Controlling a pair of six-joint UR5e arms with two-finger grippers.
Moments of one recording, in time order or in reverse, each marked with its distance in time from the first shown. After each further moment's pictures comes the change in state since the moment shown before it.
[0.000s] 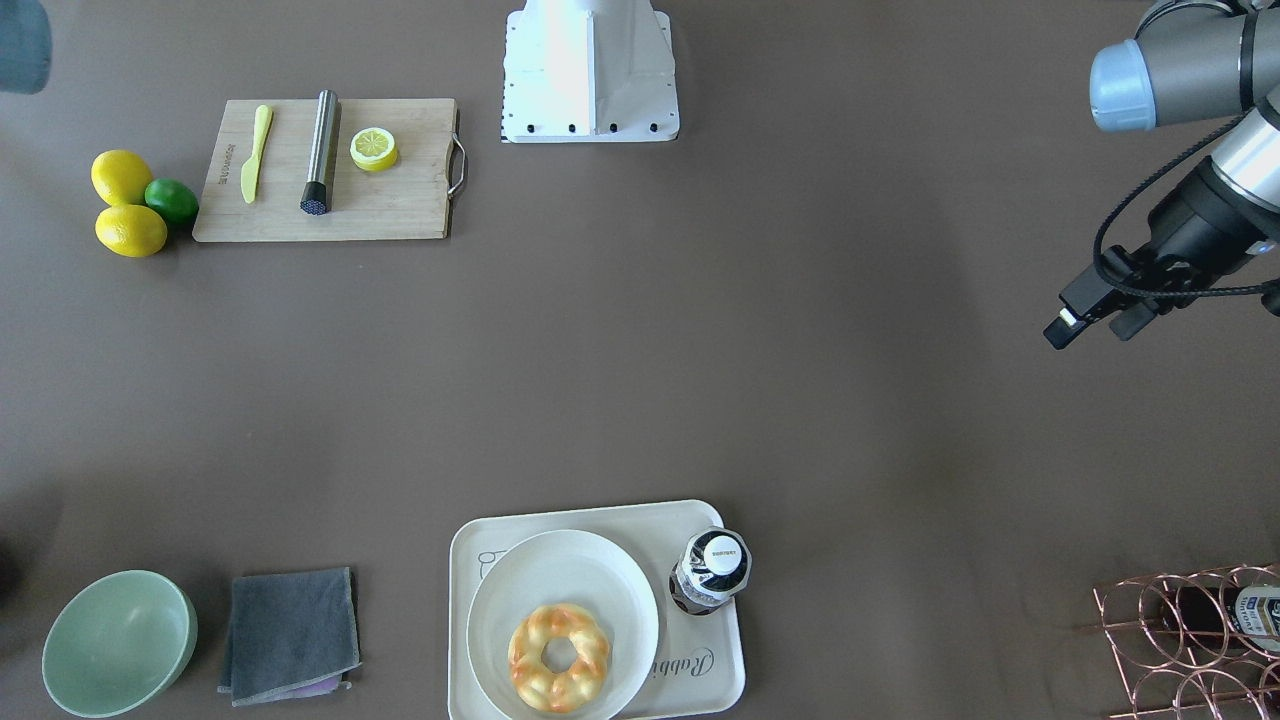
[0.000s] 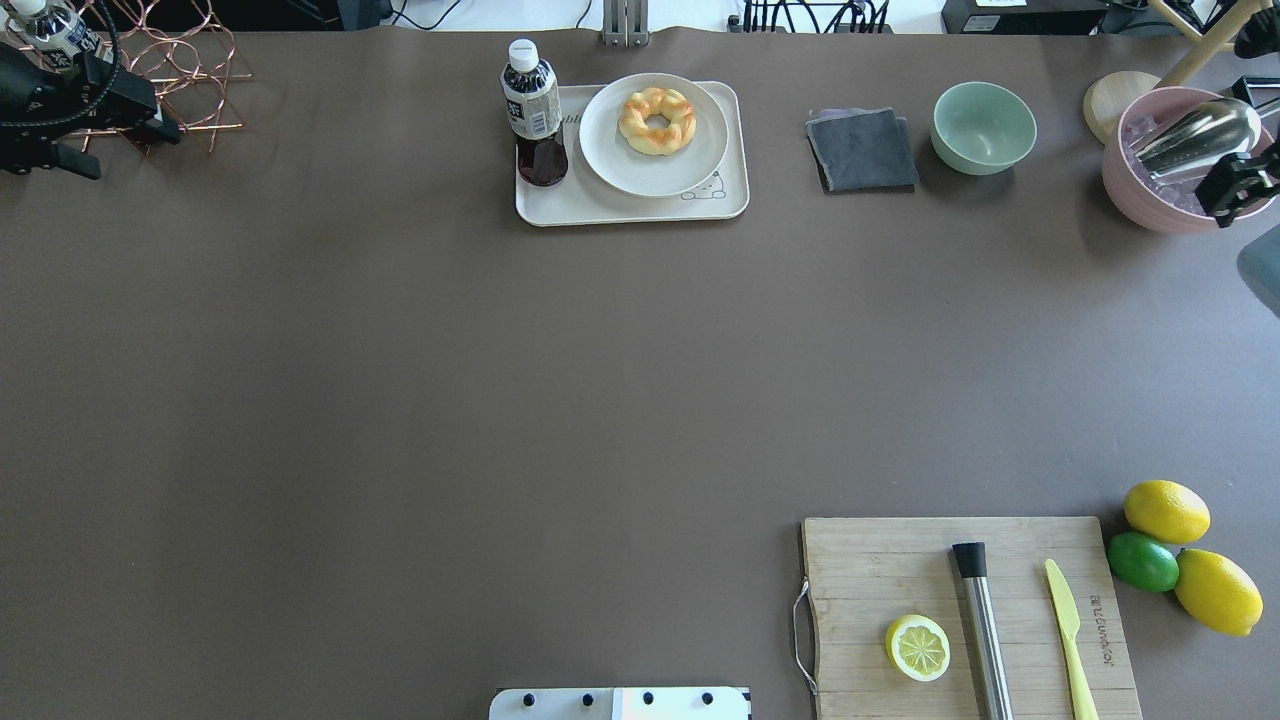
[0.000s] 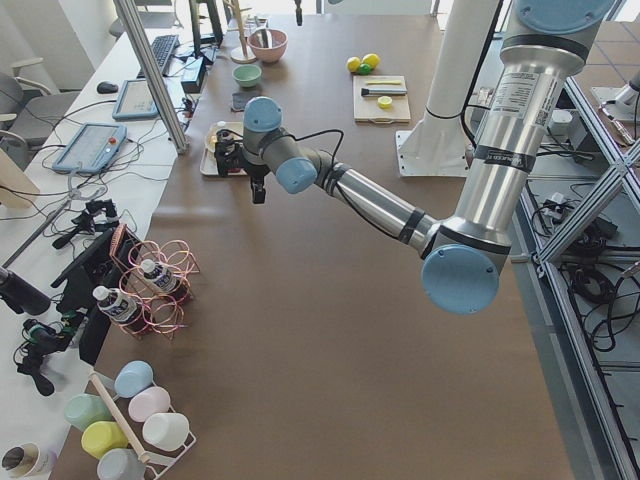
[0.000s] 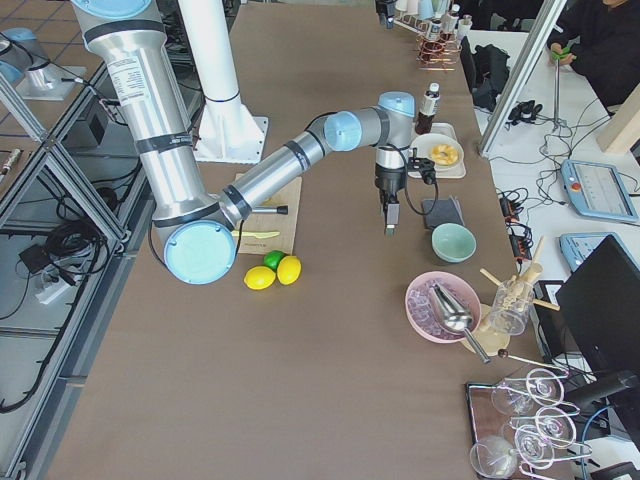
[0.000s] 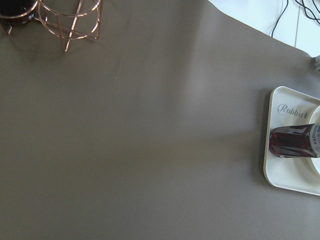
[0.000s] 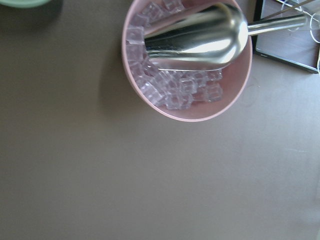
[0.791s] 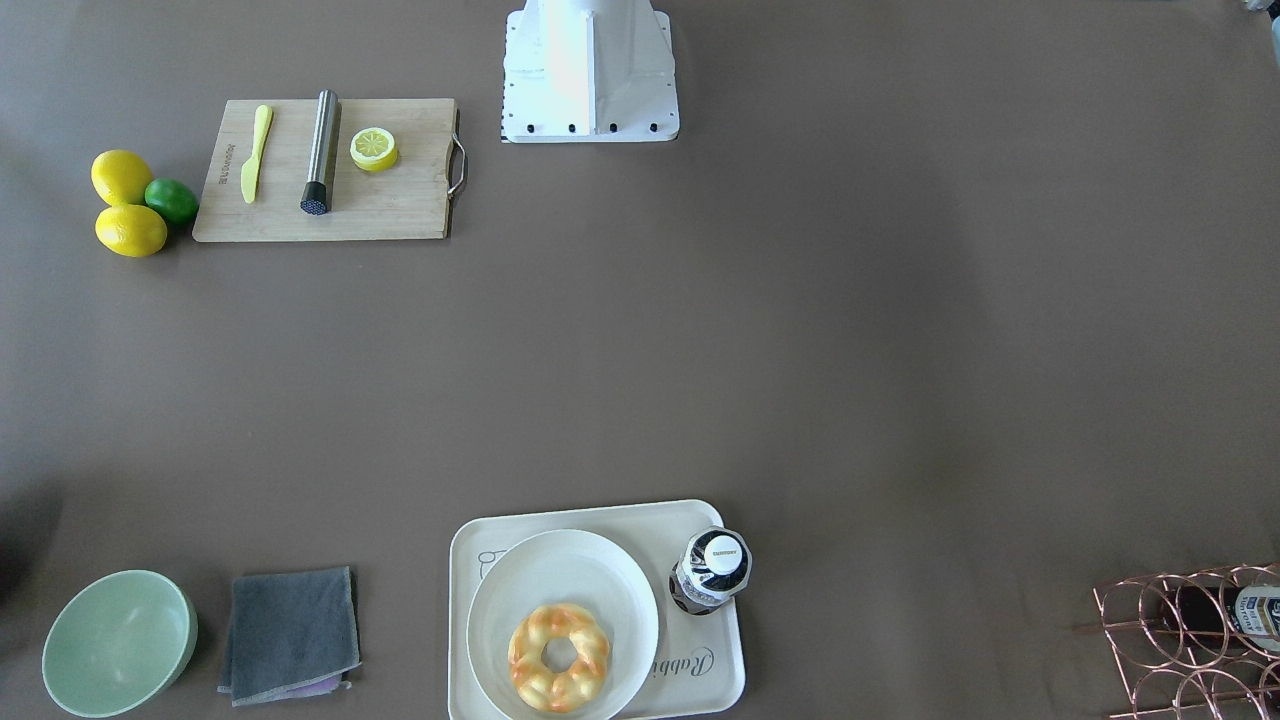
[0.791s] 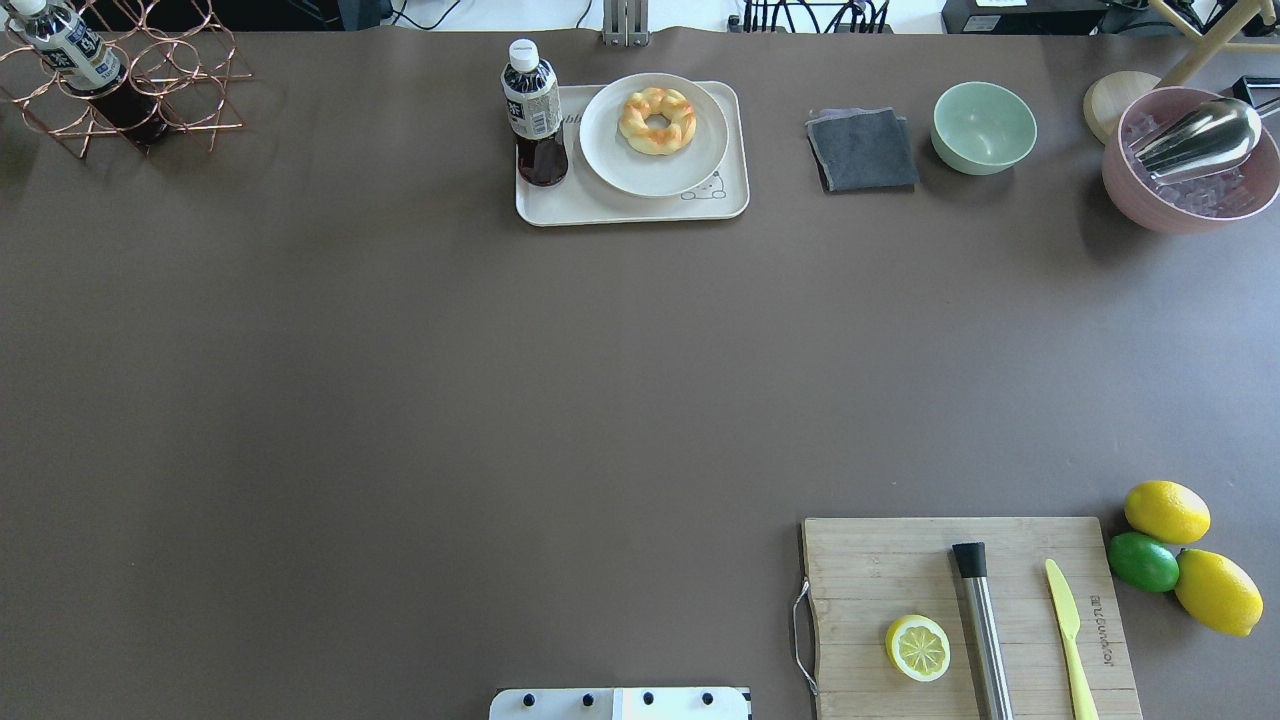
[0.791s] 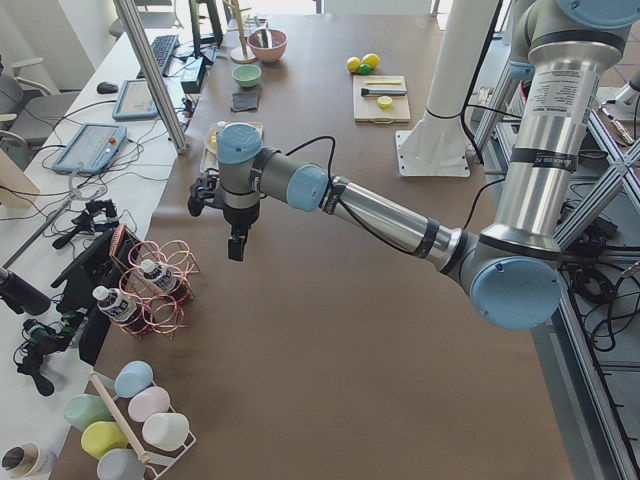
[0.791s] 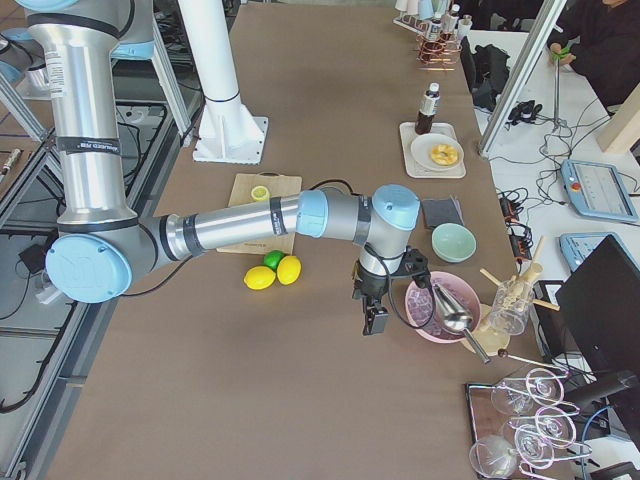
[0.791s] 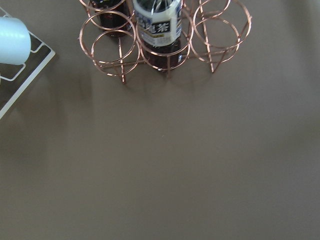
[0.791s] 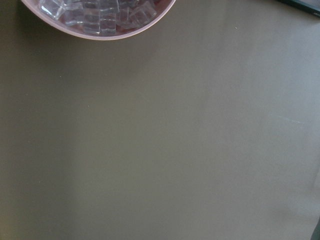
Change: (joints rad) left arm -0.282 0.072 0.019 0.483 0.001 0.920; right arm 0.321 -0.175 -0.176 0.127 0.205 -0.497
